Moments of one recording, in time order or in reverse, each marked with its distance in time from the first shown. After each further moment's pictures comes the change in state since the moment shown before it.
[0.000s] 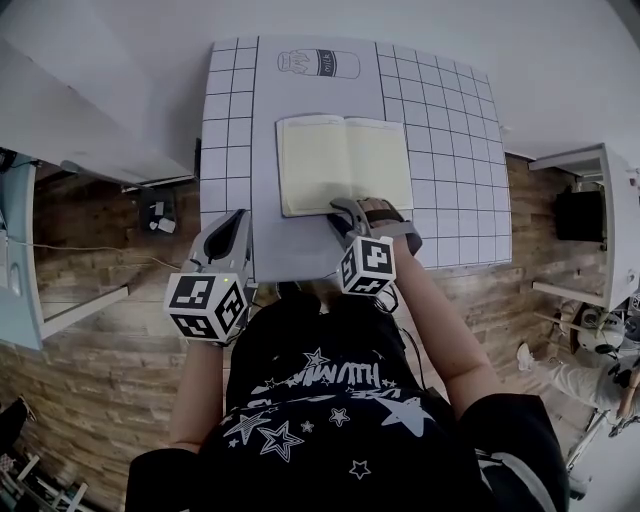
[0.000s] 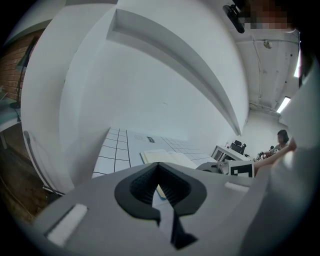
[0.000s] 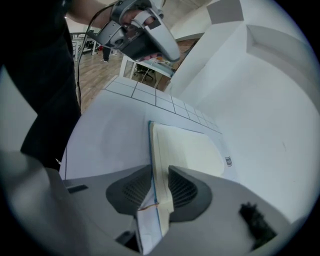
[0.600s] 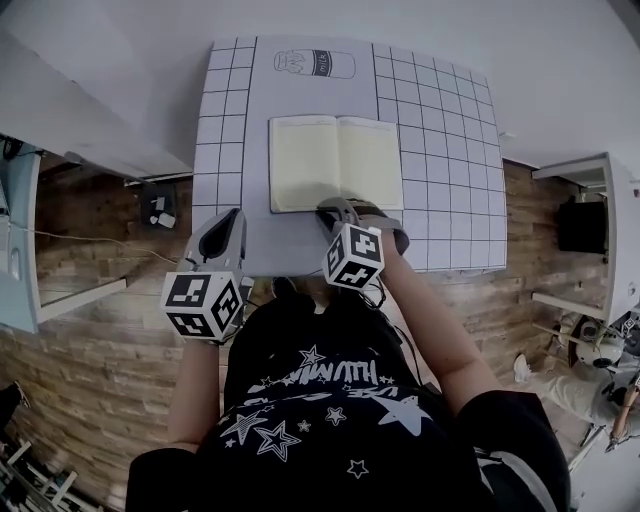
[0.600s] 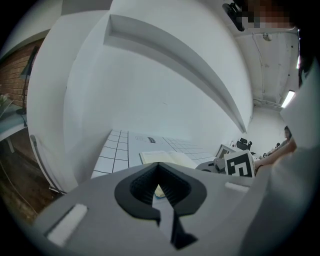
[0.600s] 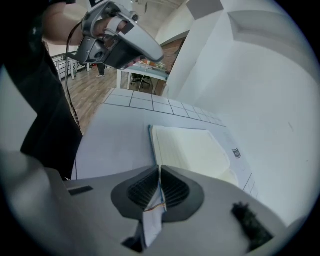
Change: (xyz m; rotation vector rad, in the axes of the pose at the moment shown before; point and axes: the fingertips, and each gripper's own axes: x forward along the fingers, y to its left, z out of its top) left arm -0.003 -0.020 -0.002 0.019 -0.006 0.063; right arm -0.005 0.002 0.003 0.133 -0.054 0.101
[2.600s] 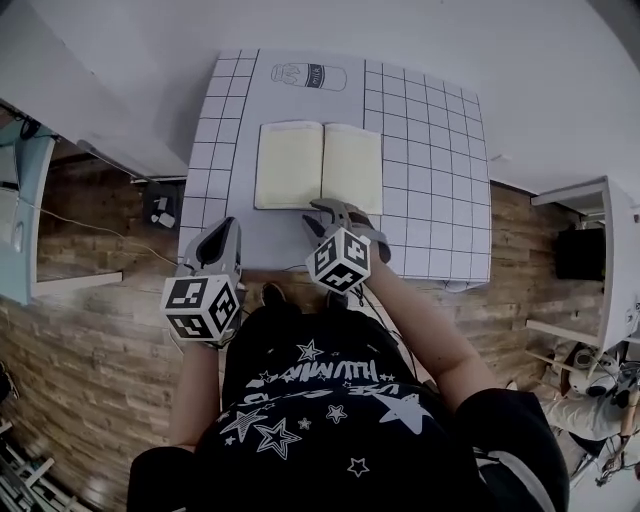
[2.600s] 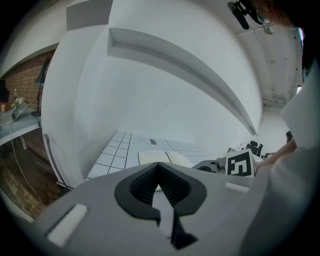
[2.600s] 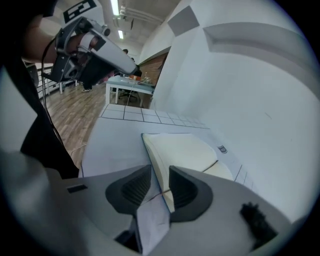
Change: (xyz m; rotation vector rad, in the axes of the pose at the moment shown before) left arm -0.021 -0.045 -0.009 -0.026 -0.047 0.116; right arm -0.034 -0.010 -0.008 0.141 -0.150 -0.117
